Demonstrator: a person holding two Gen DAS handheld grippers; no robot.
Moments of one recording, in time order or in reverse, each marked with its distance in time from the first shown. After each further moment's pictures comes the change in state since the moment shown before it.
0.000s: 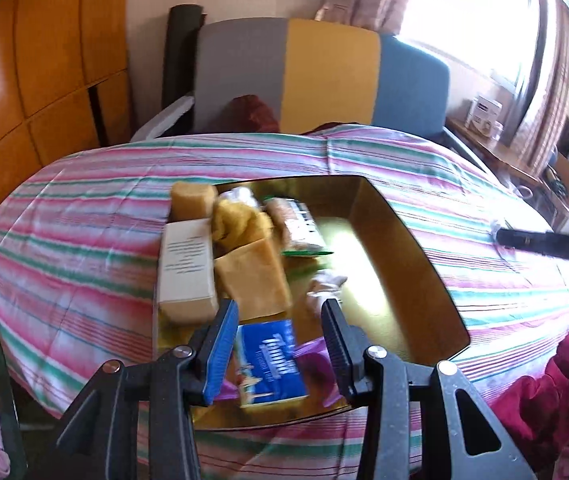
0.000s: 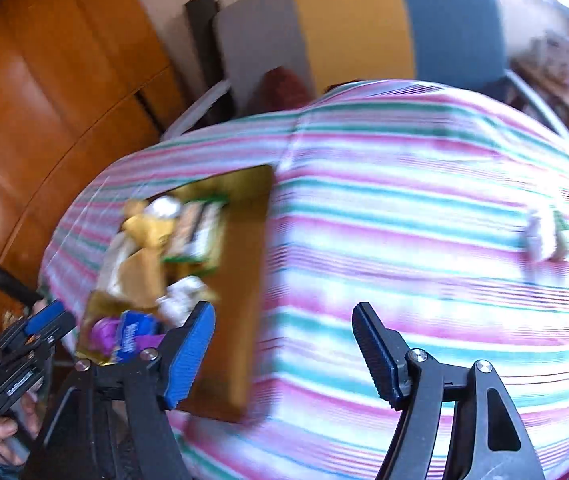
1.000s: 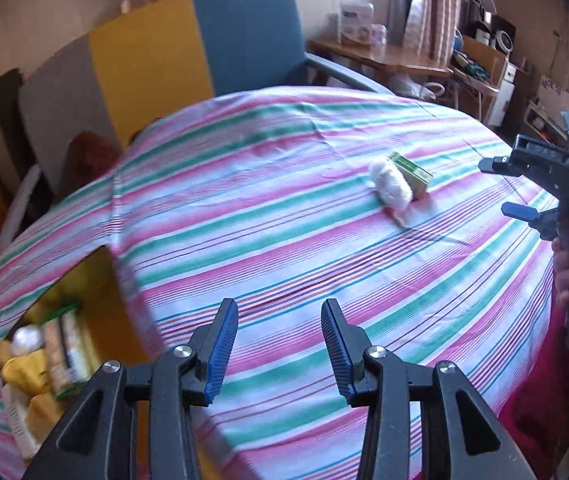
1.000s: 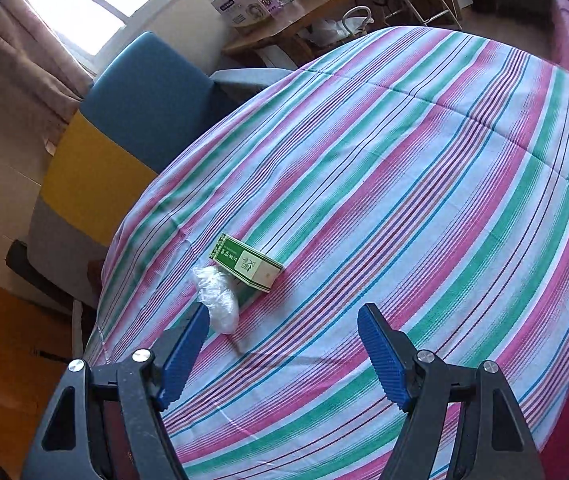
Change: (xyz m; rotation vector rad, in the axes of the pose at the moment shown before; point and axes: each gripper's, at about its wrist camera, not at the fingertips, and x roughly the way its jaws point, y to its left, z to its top) left arm 0.104 -0.259 0.061 0.432 0.145 -0.180; right arm -0.058 -0.299 -0.029 0.871 -0.249 -0.183
